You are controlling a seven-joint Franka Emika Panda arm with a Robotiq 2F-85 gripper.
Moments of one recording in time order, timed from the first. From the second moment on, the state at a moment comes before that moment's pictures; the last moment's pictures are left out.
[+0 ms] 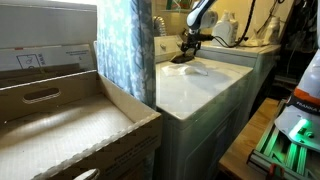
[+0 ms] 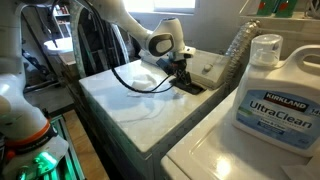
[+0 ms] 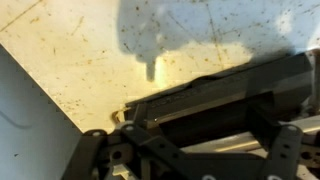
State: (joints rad) arm -0.12 0.38 -0.14 -1.93 0.01 2.59 0.08
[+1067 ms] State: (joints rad) arm -0.20 0.34 -0.03 -2.10 0.06 2.80 -0.26
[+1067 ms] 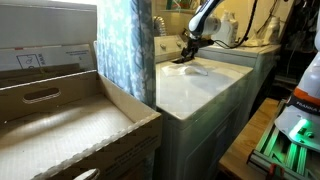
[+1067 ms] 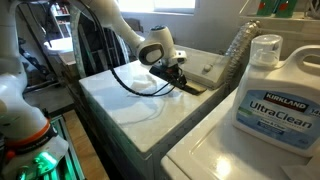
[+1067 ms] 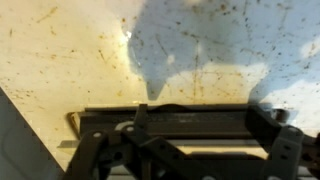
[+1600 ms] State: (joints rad) arm -0.25 0.35 0.02 -2.14 0.11 2.89 -0.35
